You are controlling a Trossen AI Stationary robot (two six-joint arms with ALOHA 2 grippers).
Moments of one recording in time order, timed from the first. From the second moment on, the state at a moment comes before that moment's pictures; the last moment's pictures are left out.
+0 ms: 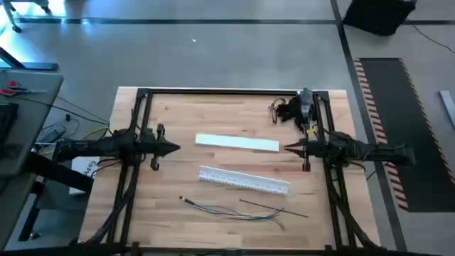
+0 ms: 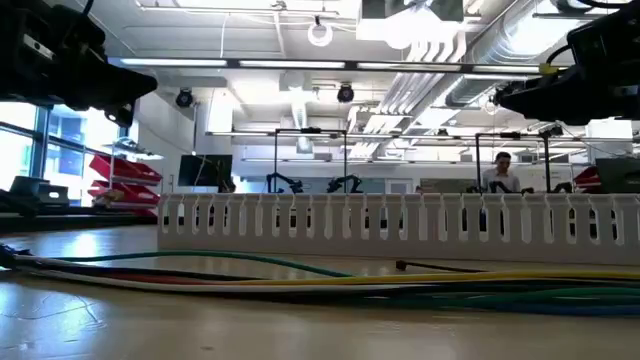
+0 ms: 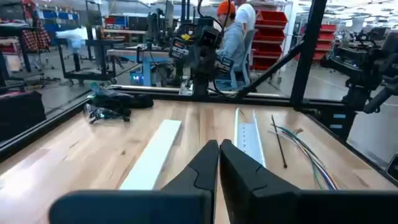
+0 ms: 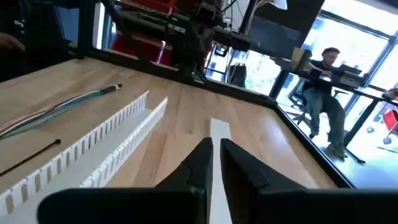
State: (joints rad) left arm 0.02 0.03 0.01 0.00 0.01 -0.05; right arm -0.05 0.10 0.01 0.01 -0.03 -0.30
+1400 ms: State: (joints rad) left arm 0.02 0.03 0.01 0.05 -0.06 -0.15; right arm -0.05 0.10 0.01 0.01 -0.03 -0.30
